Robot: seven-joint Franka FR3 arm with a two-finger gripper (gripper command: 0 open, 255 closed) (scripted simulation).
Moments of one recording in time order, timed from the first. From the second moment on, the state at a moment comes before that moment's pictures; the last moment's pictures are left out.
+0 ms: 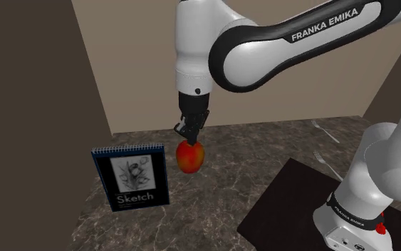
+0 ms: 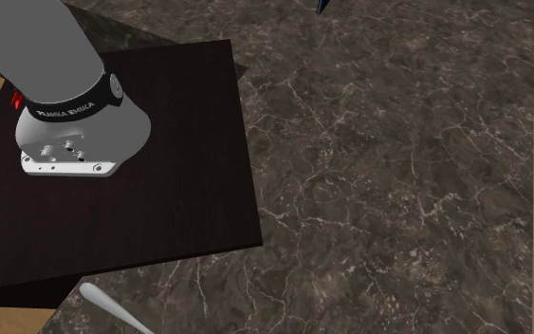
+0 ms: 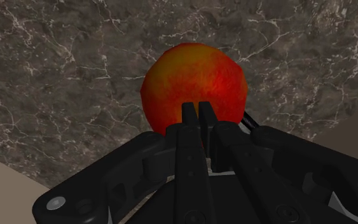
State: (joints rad) arm 0.20 -0.14 0.41 -2.13 -0.02 2.04 0.47
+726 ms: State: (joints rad) arm 0.20 -0.08 0.42 -2.22 -0.05 2.19 0.50
